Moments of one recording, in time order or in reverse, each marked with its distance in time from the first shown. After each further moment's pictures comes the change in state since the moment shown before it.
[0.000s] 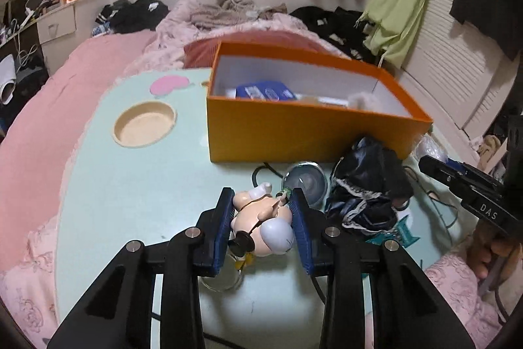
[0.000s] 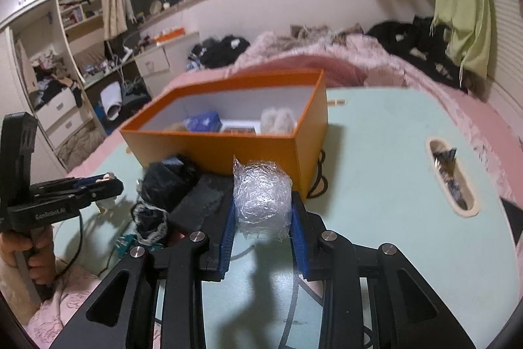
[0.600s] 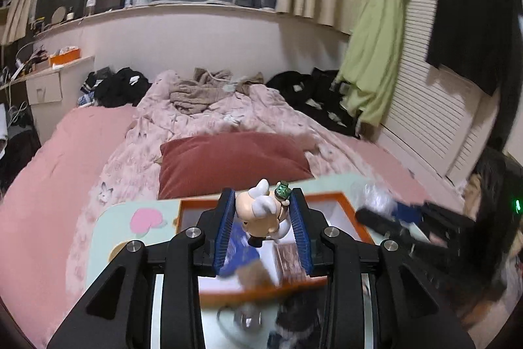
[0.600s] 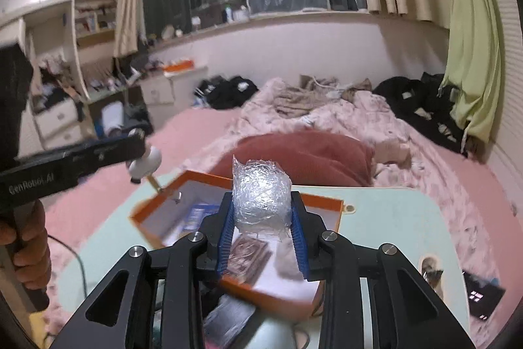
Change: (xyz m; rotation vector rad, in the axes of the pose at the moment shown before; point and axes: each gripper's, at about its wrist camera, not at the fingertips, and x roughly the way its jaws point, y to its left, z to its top) left arm -0.020 -0.041 0.131 0.052 -0.243 -0.038; right arm 0.029 0.026 0.095 -0.099 -0.071 -0.076
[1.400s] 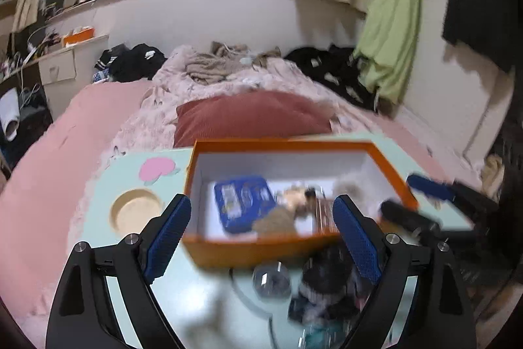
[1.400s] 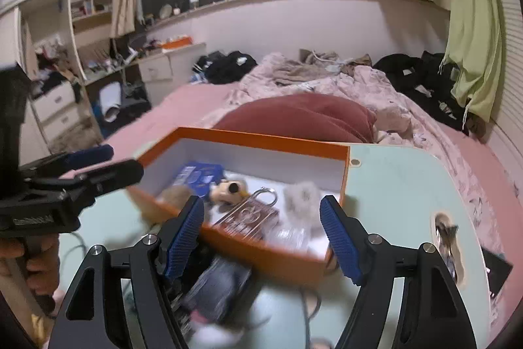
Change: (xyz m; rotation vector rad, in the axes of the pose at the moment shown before) left arm -0.010 0.010 -0.062 0.033 0.108 0.063; right arm -0.024 -0.003 -0.049 0.014 0.052 0.042
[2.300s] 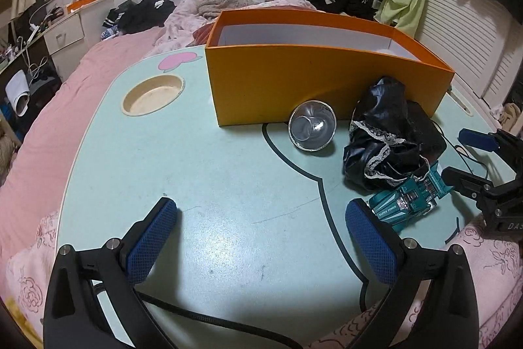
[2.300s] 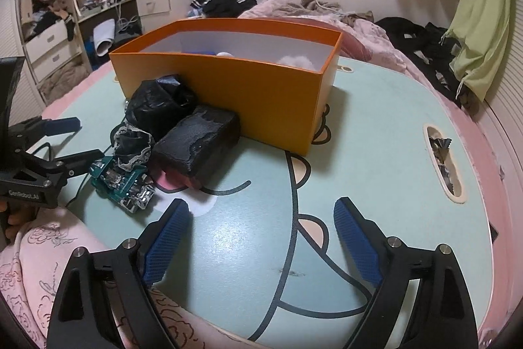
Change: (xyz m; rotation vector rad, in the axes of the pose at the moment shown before) left arm 0.019 0.011 -0.096 0.025 0.212 0.076; right arm 0.015 -0.001 -0.072 -0.093 0.231 -0.083
